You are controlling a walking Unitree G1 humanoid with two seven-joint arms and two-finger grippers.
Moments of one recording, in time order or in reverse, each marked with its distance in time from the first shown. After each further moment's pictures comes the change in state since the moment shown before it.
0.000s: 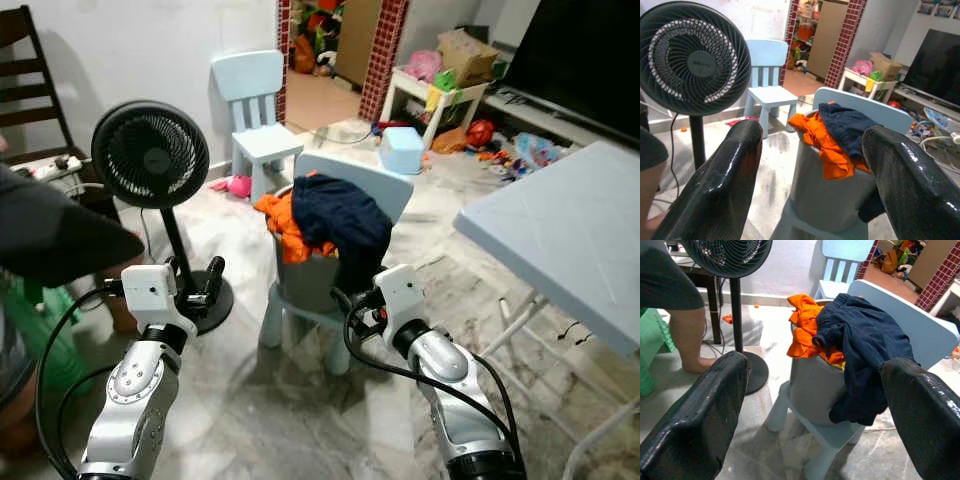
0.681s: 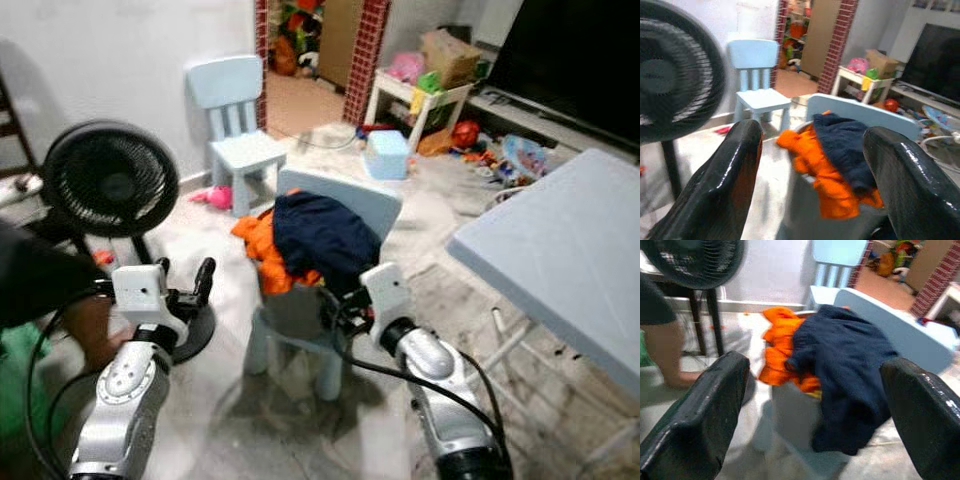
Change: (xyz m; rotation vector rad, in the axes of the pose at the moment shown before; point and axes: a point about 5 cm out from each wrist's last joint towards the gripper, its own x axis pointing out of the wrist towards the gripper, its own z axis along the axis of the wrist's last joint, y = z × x) left arm -0.002 0.007 -0.003 0.015 0.010 0.013; right arm 0.005 0.009 0.002 -0.003 -0.009 0.032
